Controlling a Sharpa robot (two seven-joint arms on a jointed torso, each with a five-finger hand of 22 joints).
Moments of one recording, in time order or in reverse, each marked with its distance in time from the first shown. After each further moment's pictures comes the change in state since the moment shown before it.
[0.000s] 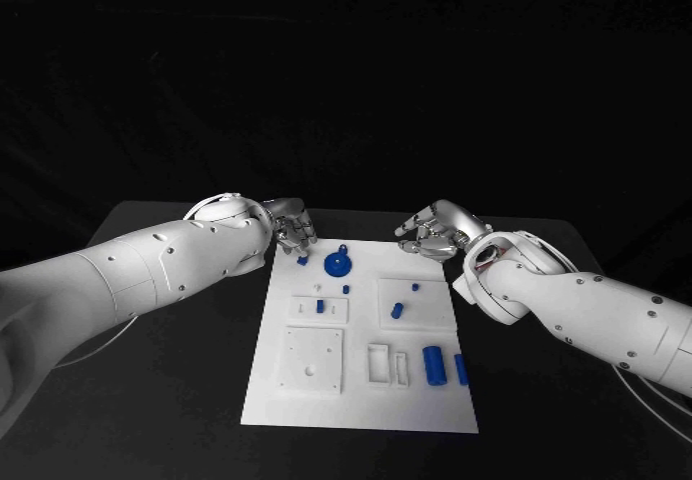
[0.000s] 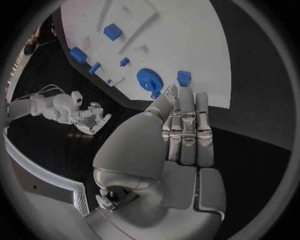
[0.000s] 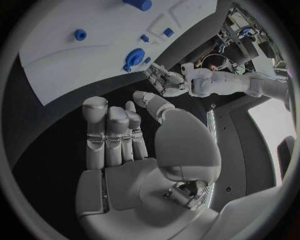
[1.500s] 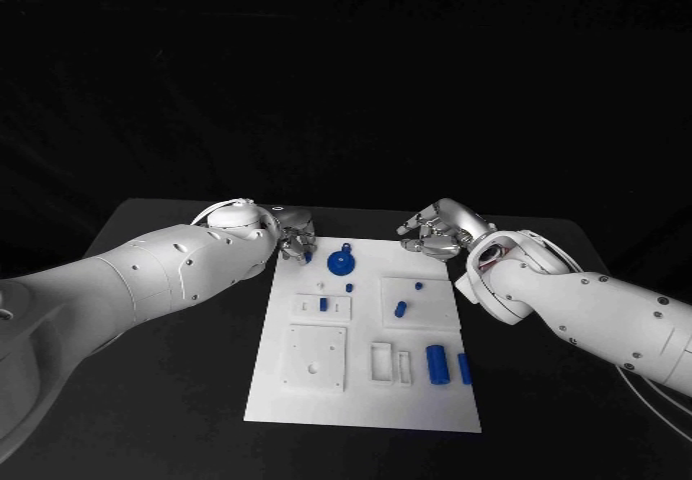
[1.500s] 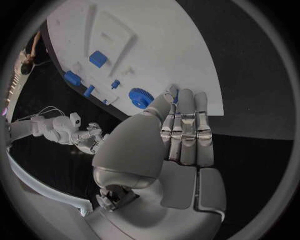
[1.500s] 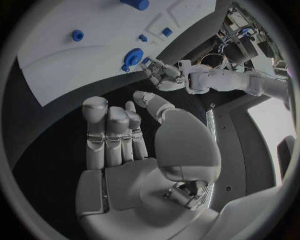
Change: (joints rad) left arm -0.031 0.034 -0.005 -0.062 -0.147 0.034 0.024; left_hand -0.027 0.009 0.041 0.003 -0.008 -0.034 0.019 0.000 -0.003 -0.114 0.006 -0.012 -0.005 0.026 0.008 0.079 0.022 0.016 0.012 0.006 0.015 -0.001; right arm 0.000 0.001 0.000 0.004 0.001 0.000 0.000; right_hand 0.000 0.000 -0.003 0.003 0.000 -0.002 0.002 0.000 0.000 0.000 0.000 0.000 0.000 0.000 0.000 0.000 0.000 0.000 0.000 0.000 0.000 0.000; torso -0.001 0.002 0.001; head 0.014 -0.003
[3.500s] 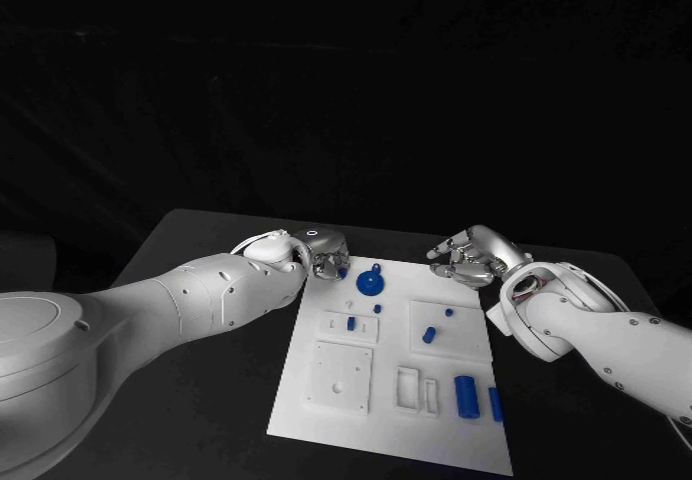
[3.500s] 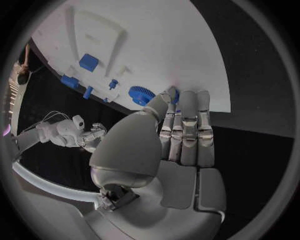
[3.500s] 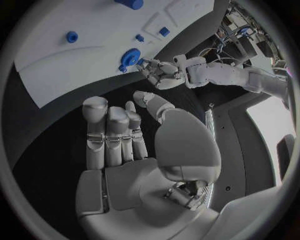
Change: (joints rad) left arm -0.050 -0.010 -0.007 0.002 -0.015 -0.199 0.070; left_hand -0.037 -0.034 0.049 0.014 0.102 0.076 0.041 -0.007 -0.002 0.141 0.009 0.000 0.001 0.062 0.012 0.062 -0.005 0.031 0.043 0.007 0.043 0.000; right arm 0.000 0.002 0.000 0.009 0.001 0.000 0.001; right_hand 0.000 0.000 -0.003 0.003 0.000 0.002 -0.002 0.000 0.000 0.000 0.000 0.000 0.000 0.000 0.000 0.000 0.000 0.000 0.000 0.000 -0.006 0.000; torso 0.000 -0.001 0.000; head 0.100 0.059
